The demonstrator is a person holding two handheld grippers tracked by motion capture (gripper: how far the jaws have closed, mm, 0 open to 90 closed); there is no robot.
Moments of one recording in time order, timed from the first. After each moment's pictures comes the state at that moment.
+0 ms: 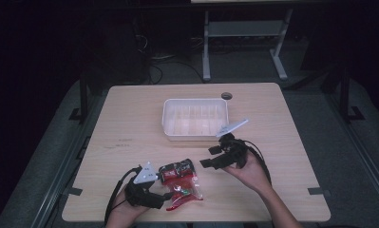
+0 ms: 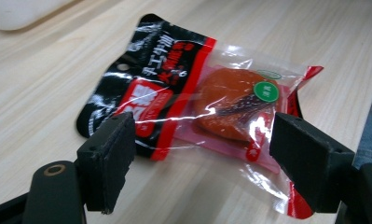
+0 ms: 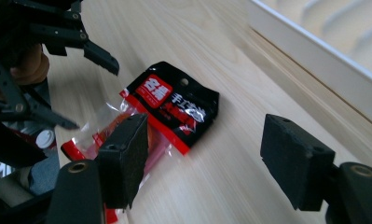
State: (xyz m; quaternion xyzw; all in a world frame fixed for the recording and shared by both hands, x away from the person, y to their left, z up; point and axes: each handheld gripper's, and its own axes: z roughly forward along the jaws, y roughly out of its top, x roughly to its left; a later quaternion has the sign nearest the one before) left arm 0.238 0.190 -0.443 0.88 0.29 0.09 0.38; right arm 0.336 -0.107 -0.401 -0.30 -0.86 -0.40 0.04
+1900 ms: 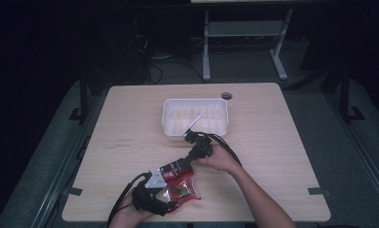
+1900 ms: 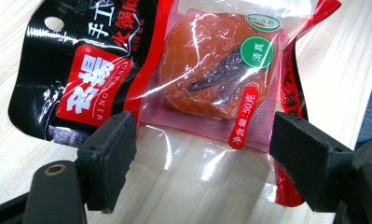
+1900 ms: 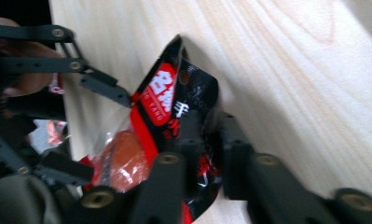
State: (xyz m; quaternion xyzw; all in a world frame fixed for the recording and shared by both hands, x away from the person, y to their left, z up) left arm 0.236 0.177 -0.461 0.91 0.26 0.06 0.33; right arm 0.398 -0.018 -0.449 -0.28 -0.89 -0.27 0.23
